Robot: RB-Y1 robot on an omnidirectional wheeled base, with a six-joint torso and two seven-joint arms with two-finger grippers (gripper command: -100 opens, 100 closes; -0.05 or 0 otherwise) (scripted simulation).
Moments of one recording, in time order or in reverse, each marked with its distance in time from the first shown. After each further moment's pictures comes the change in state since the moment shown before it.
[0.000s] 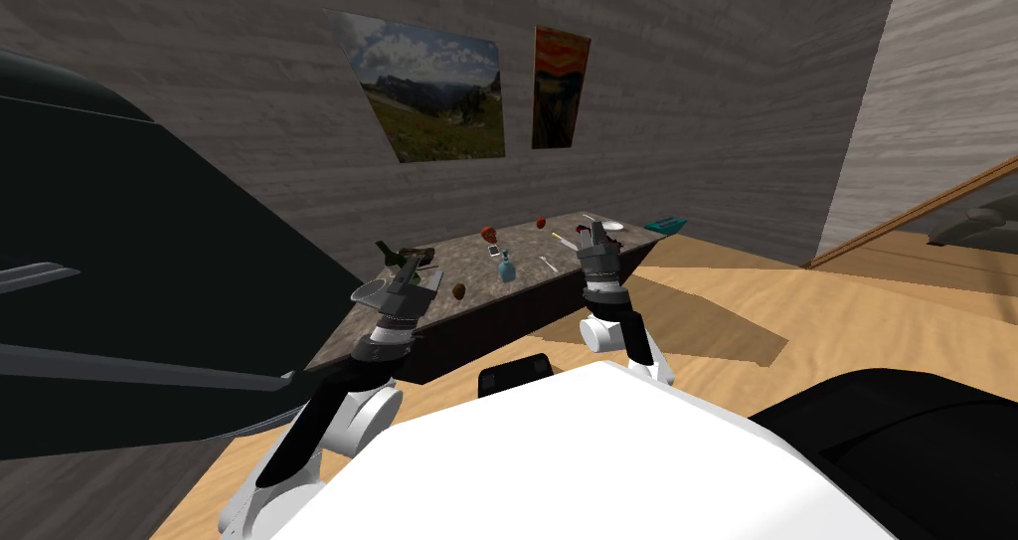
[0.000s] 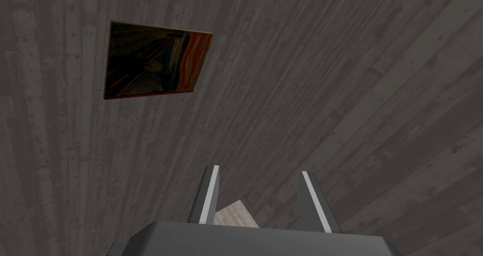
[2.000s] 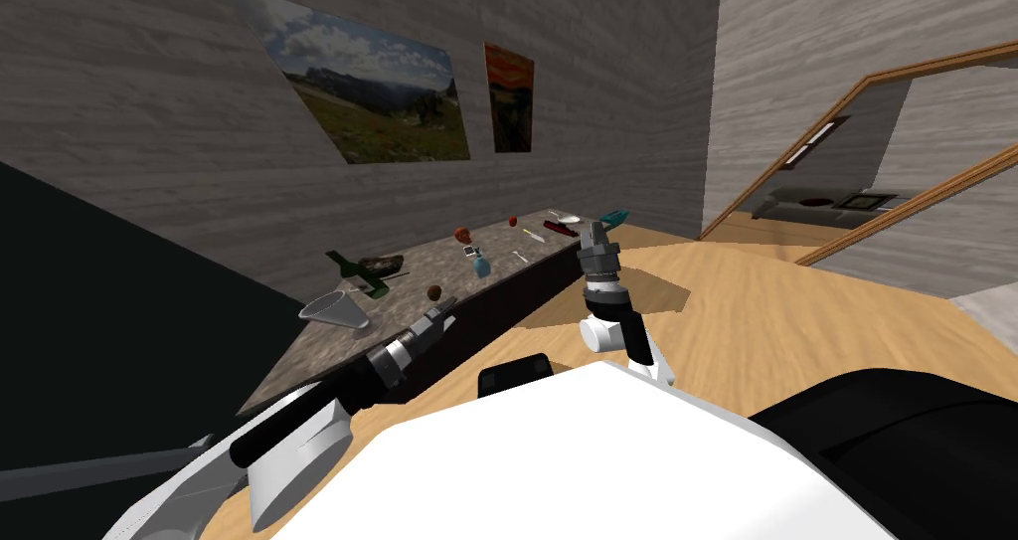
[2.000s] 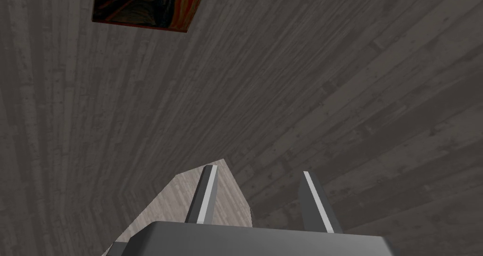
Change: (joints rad) left arm 0.058 0.564 -0.063 -0.006 0.305 0.331 -0.052; right arm 0.000 0.000 0.000 0.000 0.000 0.000 0.000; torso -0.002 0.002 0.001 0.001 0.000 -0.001
